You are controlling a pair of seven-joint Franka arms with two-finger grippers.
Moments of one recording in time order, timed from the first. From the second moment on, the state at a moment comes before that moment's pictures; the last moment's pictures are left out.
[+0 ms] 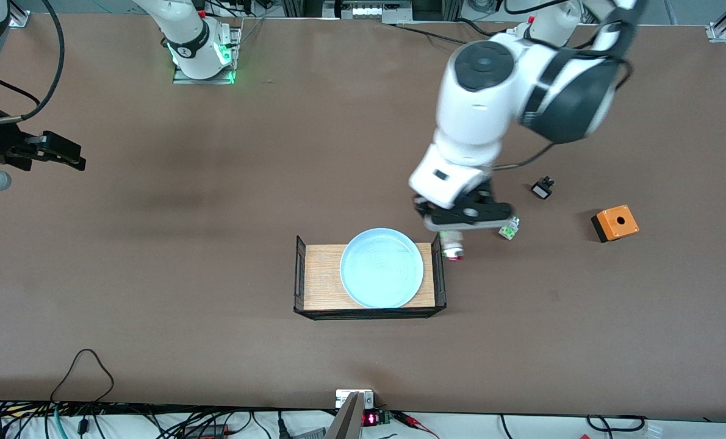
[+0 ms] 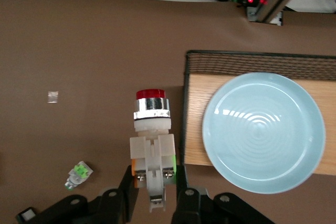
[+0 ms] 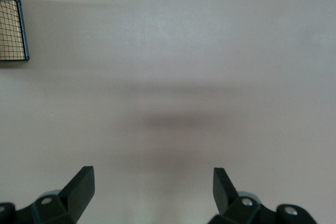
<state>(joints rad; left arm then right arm) -0.26 0.45 -0.31 -1.30 0.31 1.86 -0.75 0.04 0.15 -0.03 -1.42 0.00 1.50 0.00</state>
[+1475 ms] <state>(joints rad) 0.24 0.46 -0.31 -1.43 0.20 1.83 -0.28 0.44 0.30 0.00 -1.42 -0.06 1.72 0.82</state>
